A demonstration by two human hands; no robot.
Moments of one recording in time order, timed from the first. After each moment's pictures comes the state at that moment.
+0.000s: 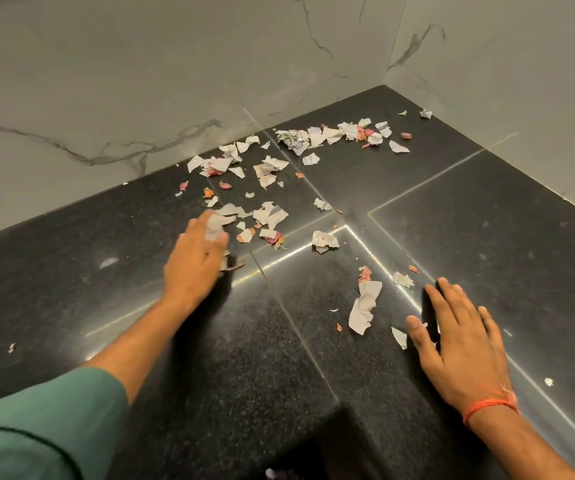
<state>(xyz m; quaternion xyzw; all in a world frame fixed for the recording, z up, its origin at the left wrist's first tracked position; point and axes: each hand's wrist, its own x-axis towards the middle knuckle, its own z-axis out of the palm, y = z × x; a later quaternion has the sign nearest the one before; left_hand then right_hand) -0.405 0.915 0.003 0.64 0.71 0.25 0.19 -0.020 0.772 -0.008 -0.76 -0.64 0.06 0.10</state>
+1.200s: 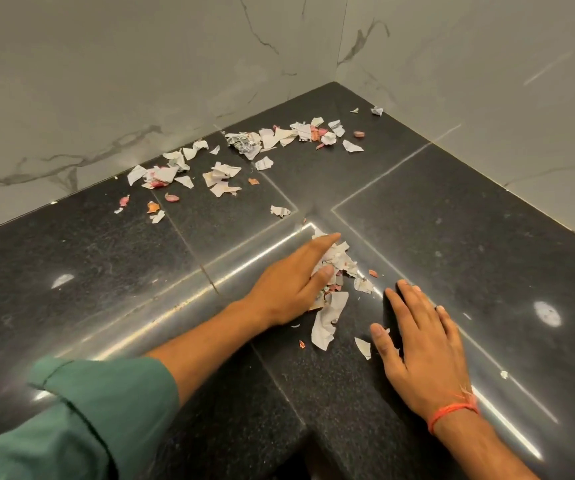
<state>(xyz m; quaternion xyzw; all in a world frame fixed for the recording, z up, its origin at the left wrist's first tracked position) -0.229 0.923 -0.002 0.84 0.38 0.20 0.33 -0.018 0.772 -0.005 -0.76 -0.64 0.08 0.09</state>
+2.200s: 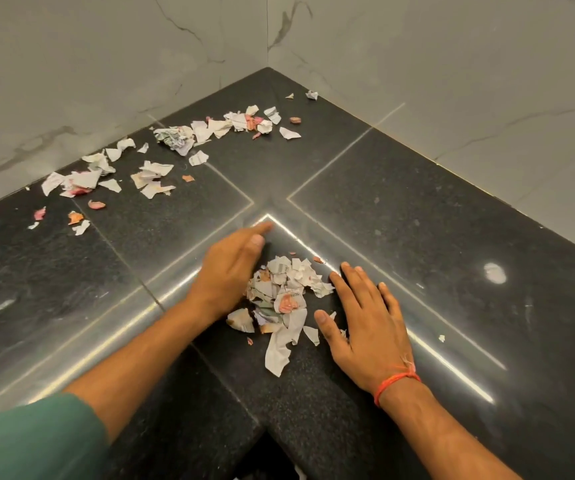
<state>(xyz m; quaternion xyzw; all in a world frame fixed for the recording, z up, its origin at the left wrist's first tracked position) -0.221 0.924 0.016 0.76 0.44 0.29 0.38 -0.020 0.772 0.000 -0.76 -0.64 0.09 0.09</state>
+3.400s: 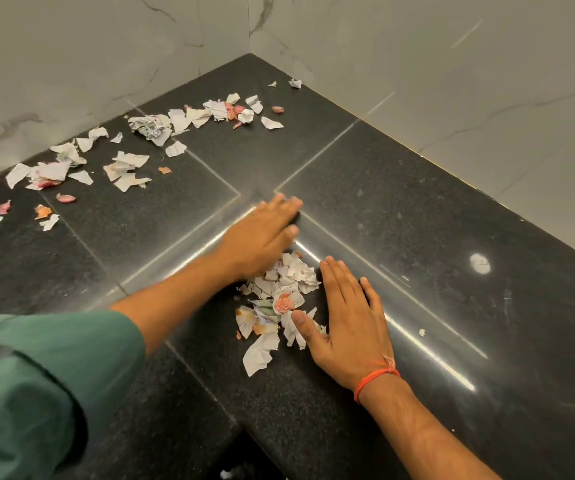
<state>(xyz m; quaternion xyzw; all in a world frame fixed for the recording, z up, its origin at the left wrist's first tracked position) -0.152 0.961 0.006 0.89 0.38 0.08 0.25 -0.020 0.774 0.004 -0.76 -0.63 0.11 0.10</state>
